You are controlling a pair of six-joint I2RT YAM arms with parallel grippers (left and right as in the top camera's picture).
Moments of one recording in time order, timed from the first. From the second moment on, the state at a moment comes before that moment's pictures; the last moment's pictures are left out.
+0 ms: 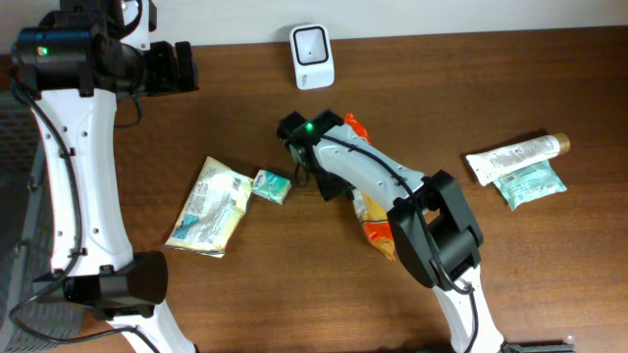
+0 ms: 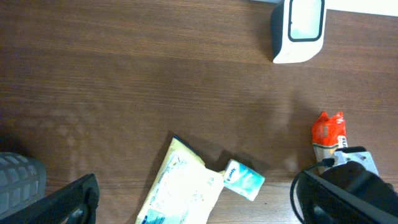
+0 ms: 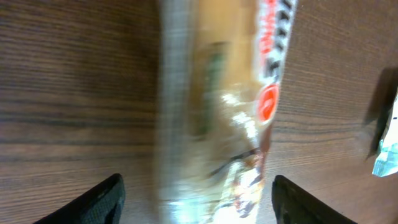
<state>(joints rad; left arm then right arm) 0.01 1.98 2.47 -1.50 0.10 -0.09 0.62 2.26 1.83 -1.30 0.43 0.47</state>
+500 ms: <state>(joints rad) 0.01 1.98 2.47 -1.50 0.10 -0.09 0.45 2.26 1.80 -1.22 0.25 0.41</state>
